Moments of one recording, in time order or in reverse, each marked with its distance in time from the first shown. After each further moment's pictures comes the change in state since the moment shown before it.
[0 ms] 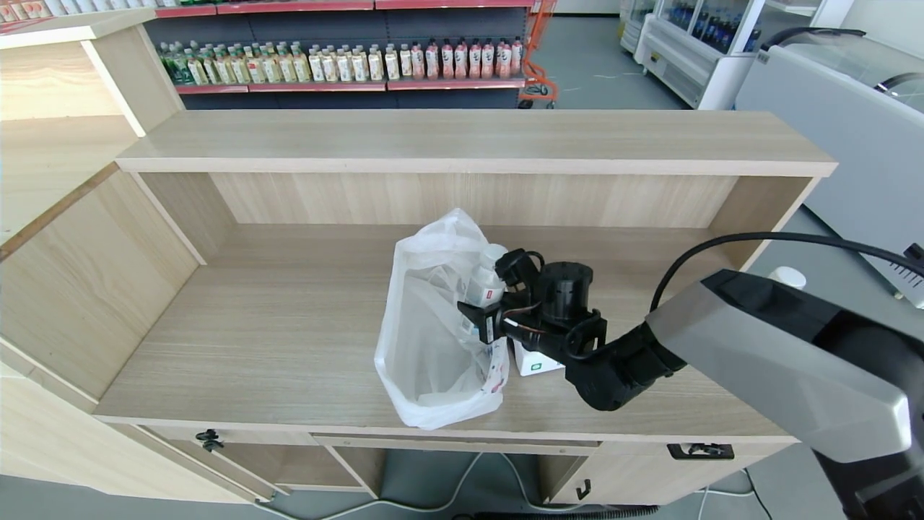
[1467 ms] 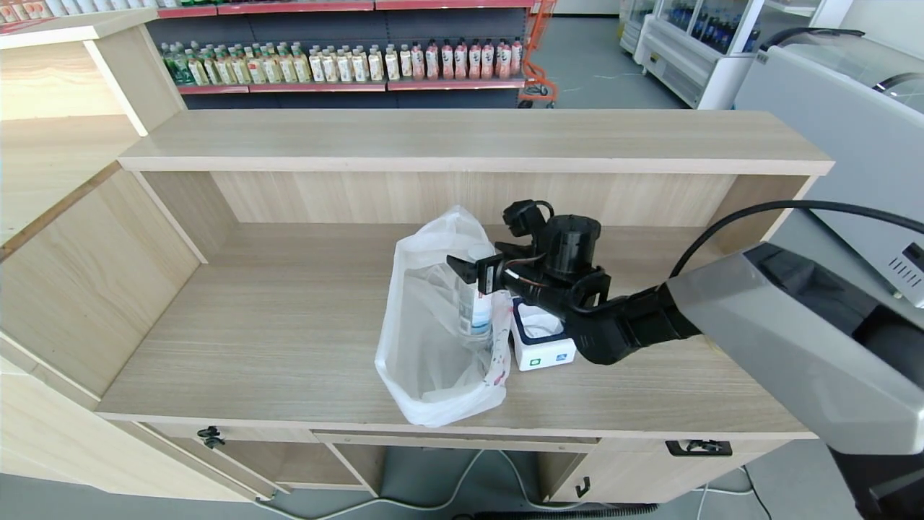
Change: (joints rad) left arm 0.000 0.000 0.000 0.000 0.000 -0.001; right arm -0.022 -0.036 -0.220 0.143 -0.012 0.070
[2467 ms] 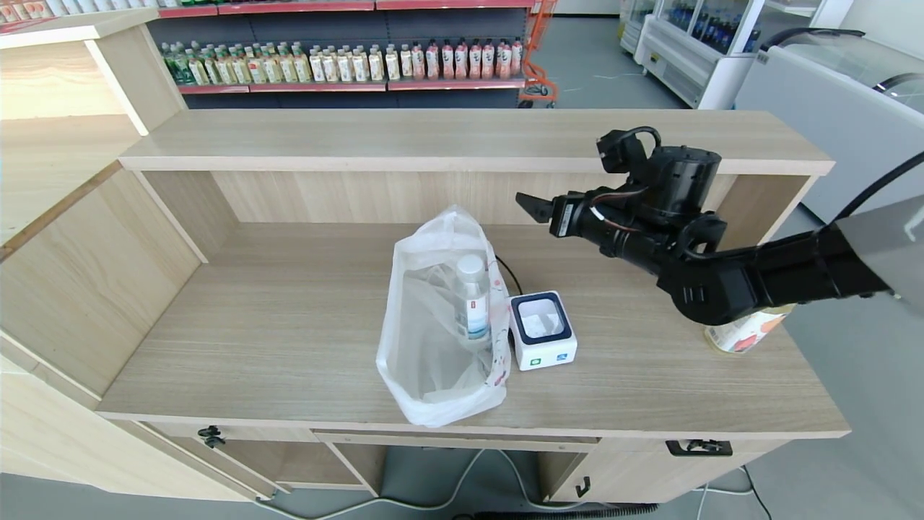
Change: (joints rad) left arm 0.000 0.000 0.000 0.001 0.000 -0.005; right arm -0.138 -0.308 0.216 0.031 -0.030 0.057
